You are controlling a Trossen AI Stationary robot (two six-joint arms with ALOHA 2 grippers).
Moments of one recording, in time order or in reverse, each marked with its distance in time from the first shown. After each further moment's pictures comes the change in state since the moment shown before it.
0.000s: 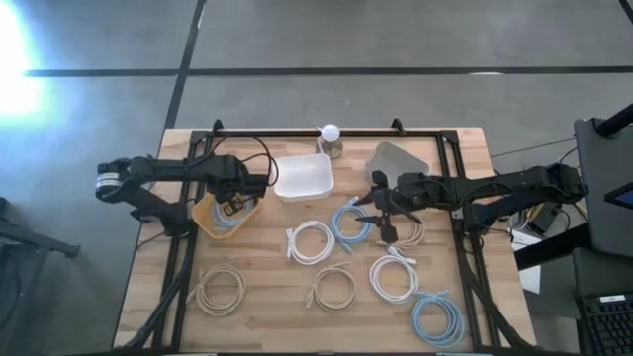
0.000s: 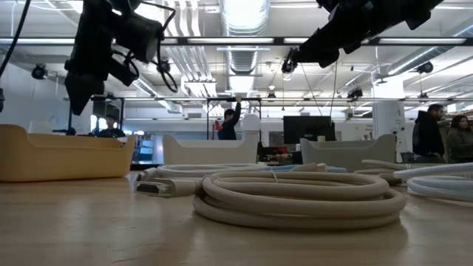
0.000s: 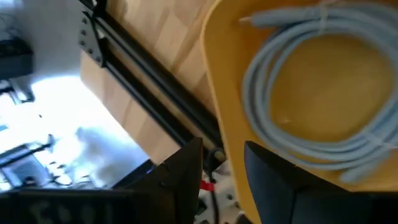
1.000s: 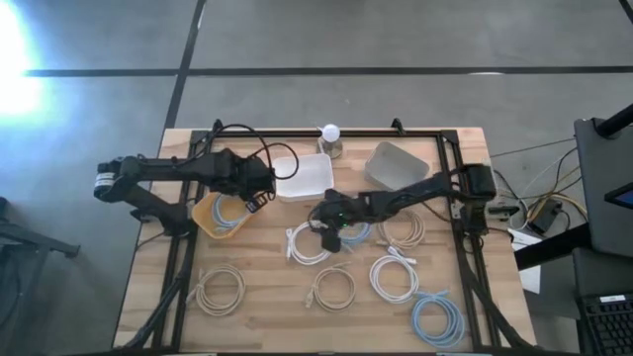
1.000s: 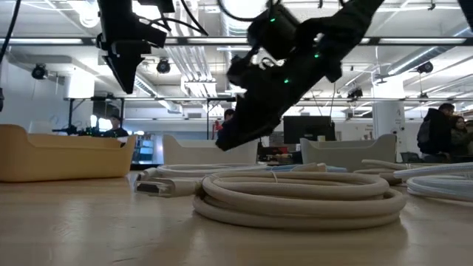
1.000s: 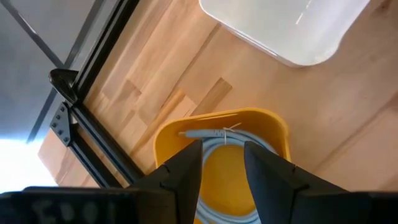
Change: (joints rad) left arm -0.098 -0.009 0.199 0.197 -0.016 -0.024; right arm -0.002 0.781 0.372 0.136 0.054 0.181
